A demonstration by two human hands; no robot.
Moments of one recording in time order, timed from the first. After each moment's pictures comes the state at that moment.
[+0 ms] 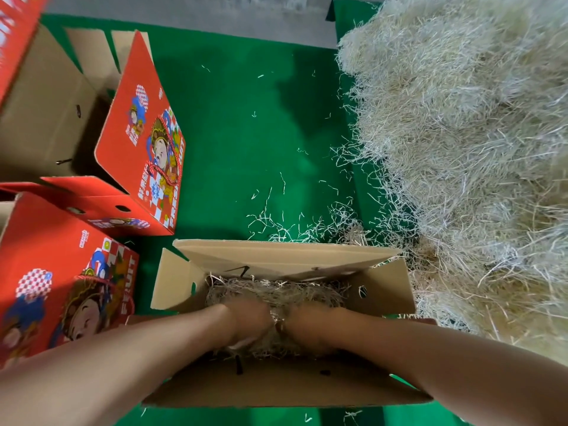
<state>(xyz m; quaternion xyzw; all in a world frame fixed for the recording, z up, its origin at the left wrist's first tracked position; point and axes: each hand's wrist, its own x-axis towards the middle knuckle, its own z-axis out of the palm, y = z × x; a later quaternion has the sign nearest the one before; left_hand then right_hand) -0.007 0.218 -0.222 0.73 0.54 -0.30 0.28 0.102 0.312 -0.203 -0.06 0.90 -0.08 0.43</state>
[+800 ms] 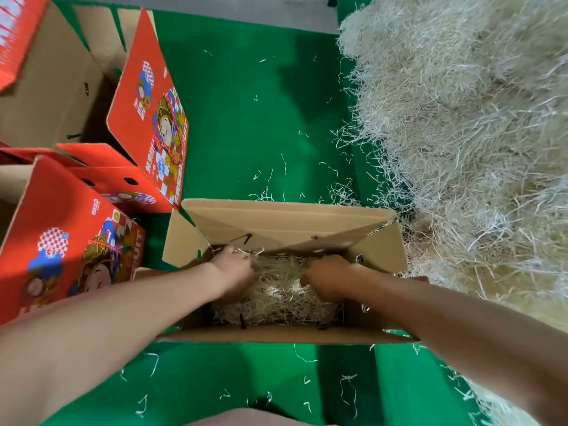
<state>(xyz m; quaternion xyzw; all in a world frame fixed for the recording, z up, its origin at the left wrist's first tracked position) -0.033 0.206 -0.208 0.65 0.64 -0.31 0.27 0.113 0.337 -0.190 0.02 0.91 0.02 0.42</state>
